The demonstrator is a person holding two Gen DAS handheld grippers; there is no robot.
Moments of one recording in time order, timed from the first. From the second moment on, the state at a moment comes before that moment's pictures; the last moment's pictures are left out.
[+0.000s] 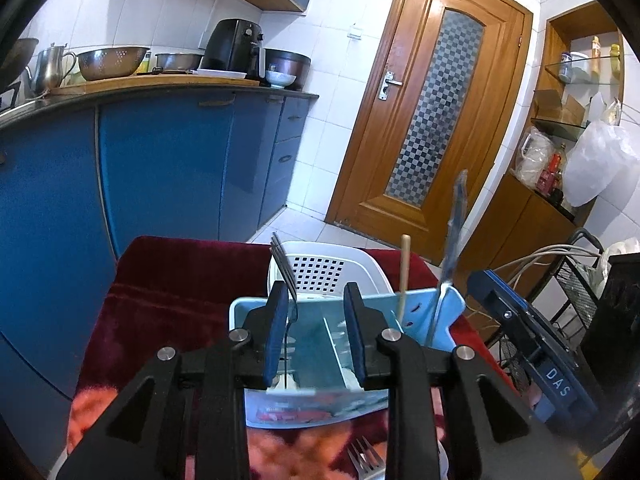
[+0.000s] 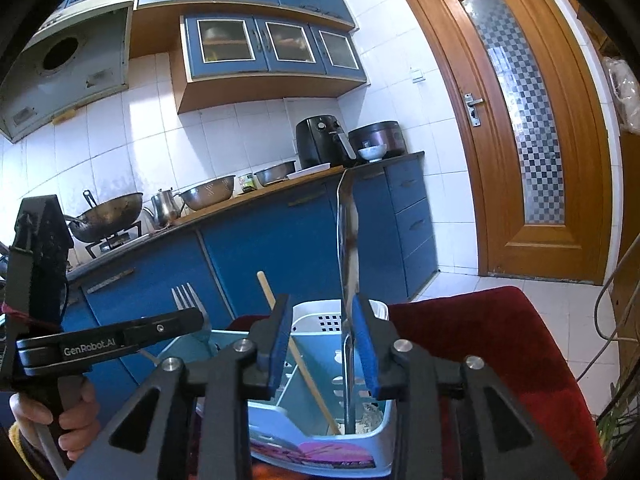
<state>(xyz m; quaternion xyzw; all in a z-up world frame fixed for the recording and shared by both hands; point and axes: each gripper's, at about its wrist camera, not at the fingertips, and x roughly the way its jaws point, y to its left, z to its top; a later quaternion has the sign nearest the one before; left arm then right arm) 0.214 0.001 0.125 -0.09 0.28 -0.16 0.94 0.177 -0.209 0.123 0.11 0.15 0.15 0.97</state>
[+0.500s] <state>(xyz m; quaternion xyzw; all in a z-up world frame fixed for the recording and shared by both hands) 0.168 0.007 0.155 -0.06 0.27 -0.15 0.95 0.135 -0.213 0.141 0.13 0.19 0.14 0.96</state>
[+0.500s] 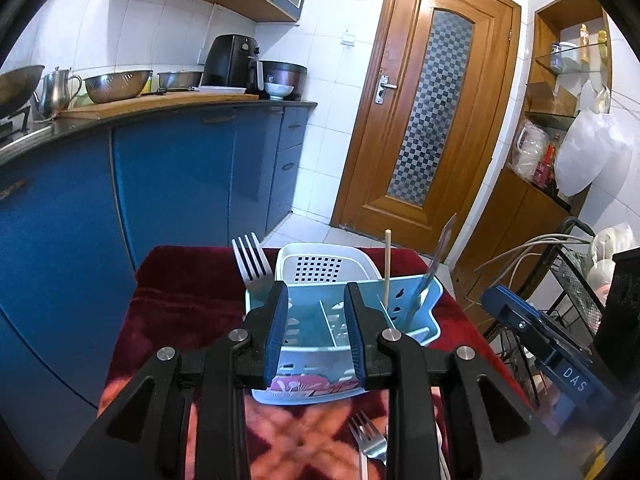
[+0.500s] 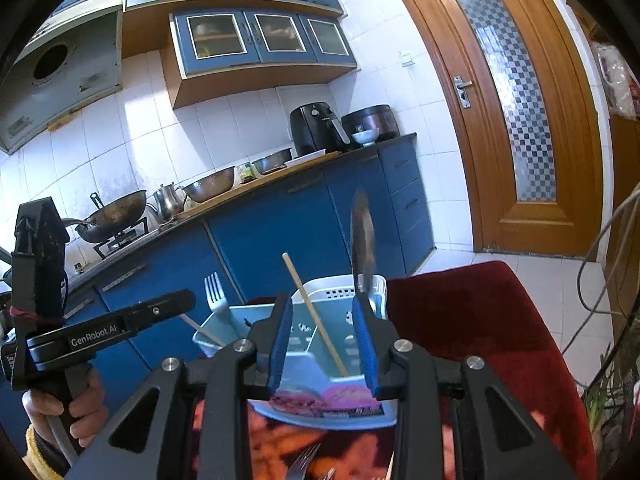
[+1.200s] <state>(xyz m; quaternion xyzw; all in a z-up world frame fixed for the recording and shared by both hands) 0.100 0.013 0.123 -0.06 0.34 -0.15 0.93 0.077 -0.211 0.113 0.12 0.31 0.13 0.94</state>
